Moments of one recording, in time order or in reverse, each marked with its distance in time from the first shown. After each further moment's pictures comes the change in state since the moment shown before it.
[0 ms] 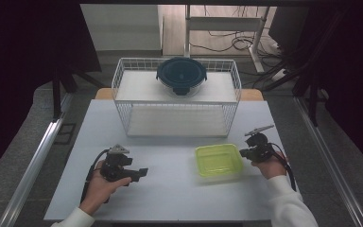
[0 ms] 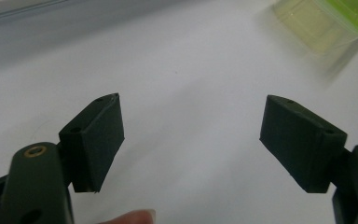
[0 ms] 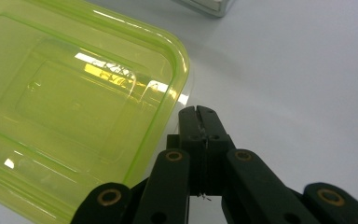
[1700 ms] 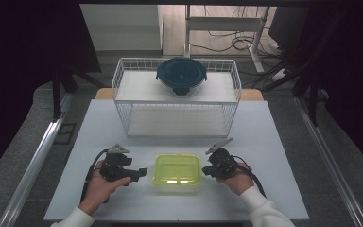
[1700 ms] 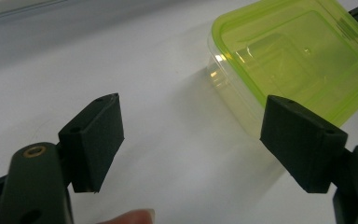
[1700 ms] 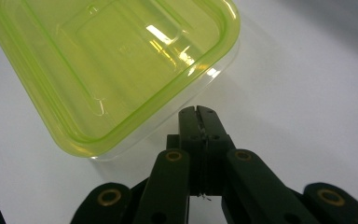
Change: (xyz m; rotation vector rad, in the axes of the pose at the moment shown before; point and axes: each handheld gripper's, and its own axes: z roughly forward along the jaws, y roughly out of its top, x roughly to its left) left arm 0.001 0.000 -0.001 -0.003 -0.003 -0.015; right arm 0.112 0.011 0.026 0.024 0.264 -0.217
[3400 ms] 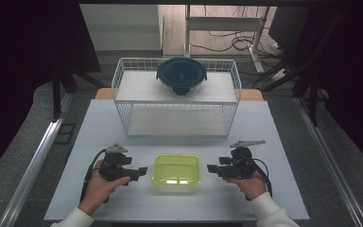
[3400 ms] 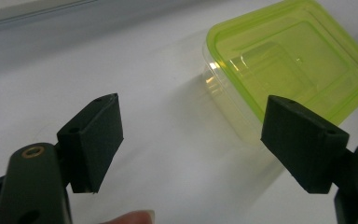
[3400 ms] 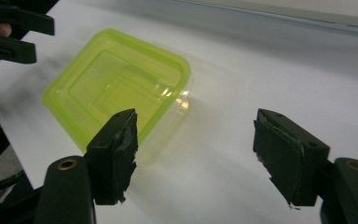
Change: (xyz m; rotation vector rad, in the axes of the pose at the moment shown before) left arm 0.000 0.001 -0.003 -0.025 -0.012 -0.013; right arm -0.016 -0.028 -0.041 -0.281 0.066 0.296
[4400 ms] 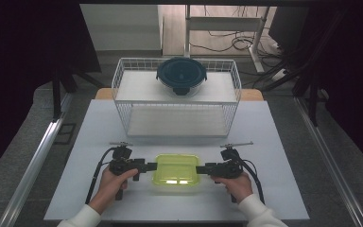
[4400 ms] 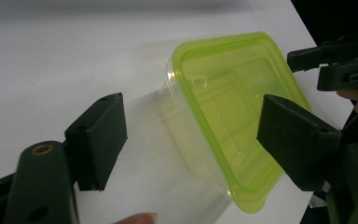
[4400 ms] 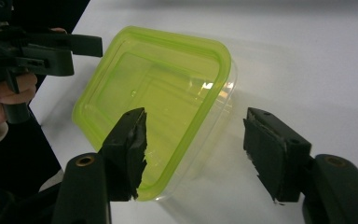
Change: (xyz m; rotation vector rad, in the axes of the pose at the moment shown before) left arm 0.008 0.009 0.034 0.001 -0.250 -0.240; right arm 0.003 -0.004 0.037 0.039 0.137 0.201
